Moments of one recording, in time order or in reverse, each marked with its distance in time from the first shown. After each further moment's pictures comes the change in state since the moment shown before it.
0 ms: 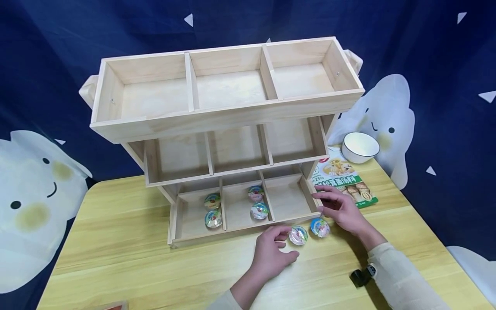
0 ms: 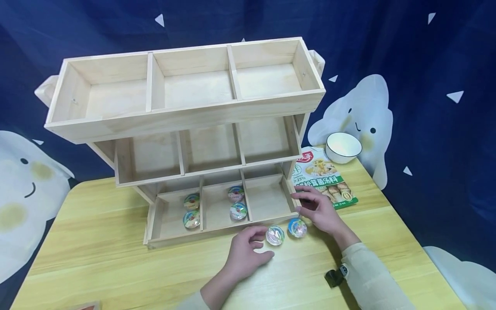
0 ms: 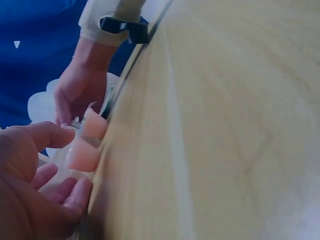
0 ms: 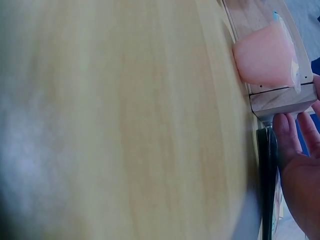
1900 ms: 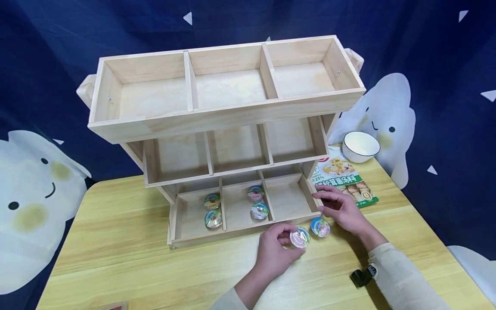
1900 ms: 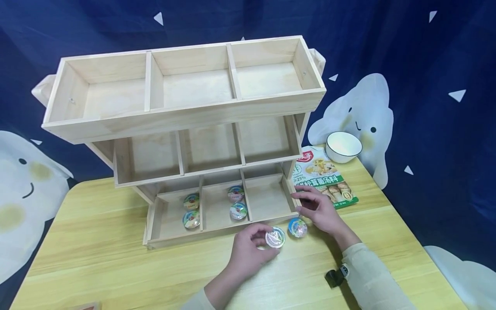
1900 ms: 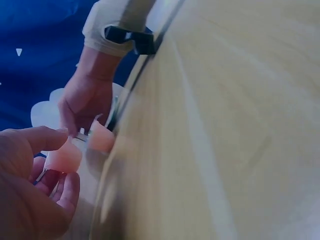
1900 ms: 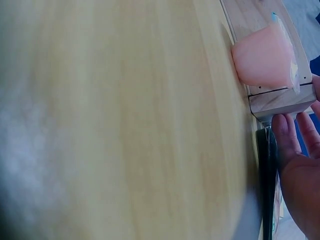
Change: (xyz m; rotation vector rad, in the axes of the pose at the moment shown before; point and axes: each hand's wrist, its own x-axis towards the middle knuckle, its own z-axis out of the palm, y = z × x) left_hand 0.003 0.013 0.009 -0.105 0.047 -0.007; right_hand 0.000 -0.004 0.001 -0.010 0.004 -0.012
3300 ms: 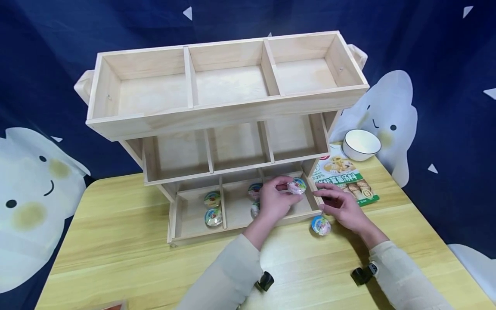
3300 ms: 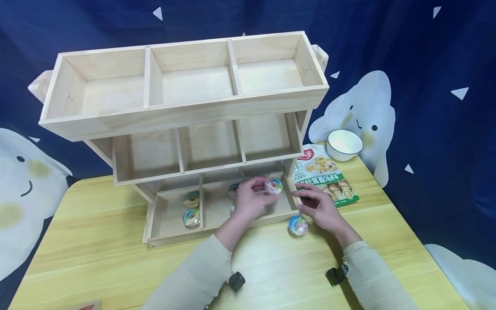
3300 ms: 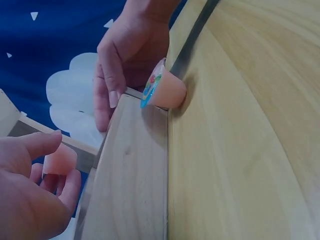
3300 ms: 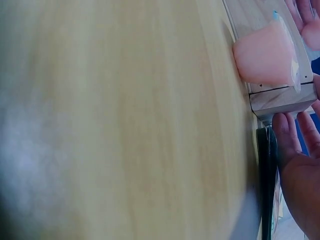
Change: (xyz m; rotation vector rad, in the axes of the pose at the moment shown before) left_hand 0.101 0.038 -0.002 -0.036 0.167 -0.012; right_hand 0.002 0.003 -0.001 0.006 -0.005 0.006
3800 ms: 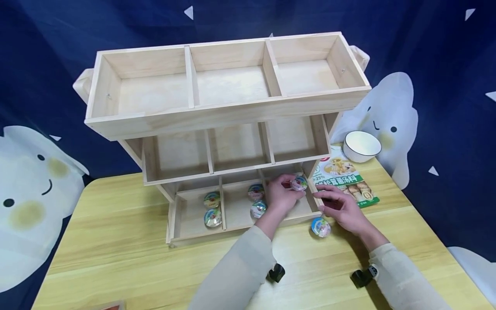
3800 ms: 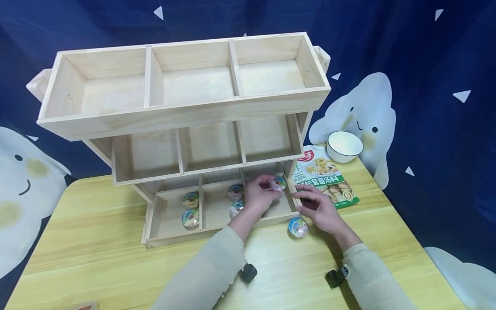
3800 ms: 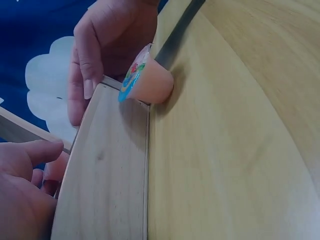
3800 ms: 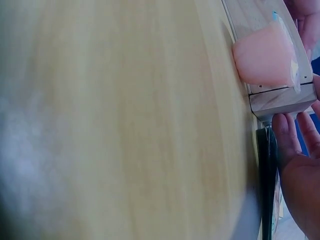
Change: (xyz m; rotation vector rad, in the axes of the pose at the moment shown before) left_hand 0.023 -0.013 0.025 0.216 0.106 -0.101; right_hand 0.000 -0.001 0.002 0.027 0.011 -0.017
